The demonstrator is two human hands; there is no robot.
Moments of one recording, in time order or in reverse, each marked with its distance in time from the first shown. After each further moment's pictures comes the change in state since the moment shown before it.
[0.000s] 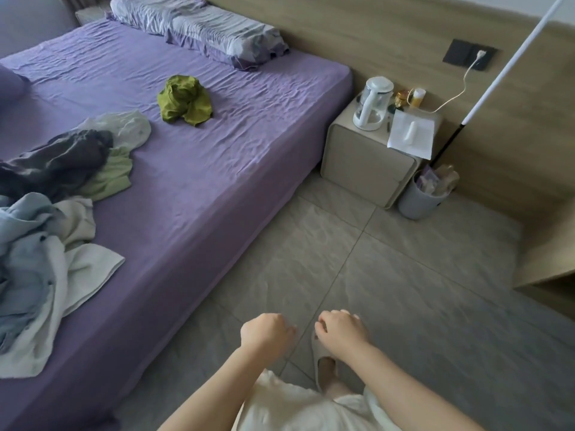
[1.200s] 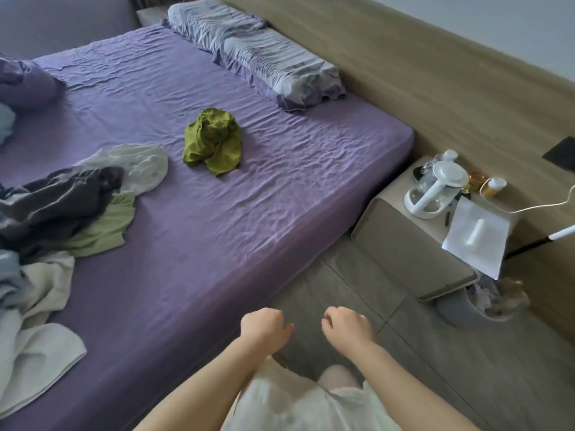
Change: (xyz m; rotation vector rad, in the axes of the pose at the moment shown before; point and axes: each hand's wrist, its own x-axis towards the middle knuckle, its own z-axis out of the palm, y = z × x) left_hand 0.296 0.014 -0.242 -0.037 0.019 -0.104; right_hand 0.346 0.002 -0.232 -0.100 0.004 -0.132
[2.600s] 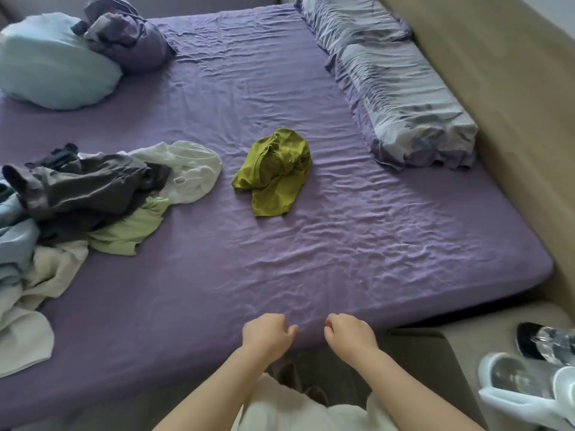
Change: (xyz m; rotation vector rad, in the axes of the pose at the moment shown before) left_hand 0.249 0.007 -0.174 -0.476 0.047 -0.467; right_hand 0.351 -0.013 -0.182 -0.179 -0.243 -0.403
